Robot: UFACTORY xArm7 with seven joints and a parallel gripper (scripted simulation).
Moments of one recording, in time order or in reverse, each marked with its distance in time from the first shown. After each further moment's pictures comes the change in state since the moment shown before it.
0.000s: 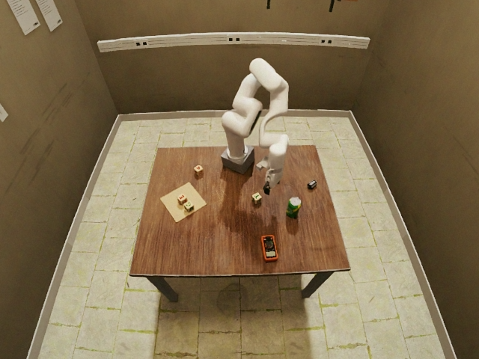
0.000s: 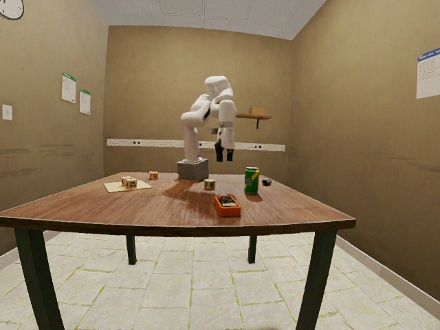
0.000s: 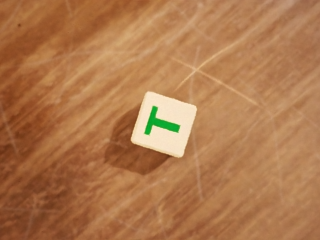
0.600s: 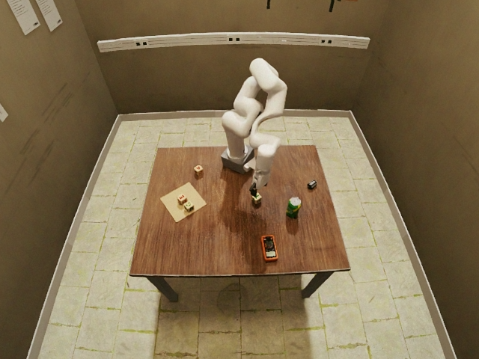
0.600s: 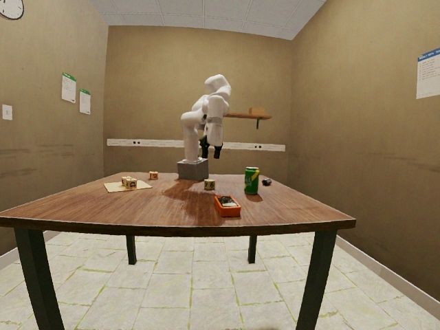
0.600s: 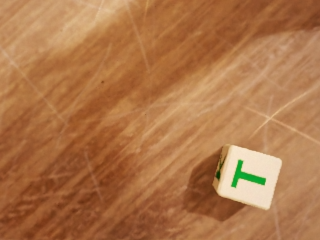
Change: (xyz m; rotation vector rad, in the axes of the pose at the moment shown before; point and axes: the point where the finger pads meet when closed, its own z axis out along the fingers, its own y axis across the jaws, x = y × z) arm 0.040 -0.062 -0.014 0.050 0.037 0.023
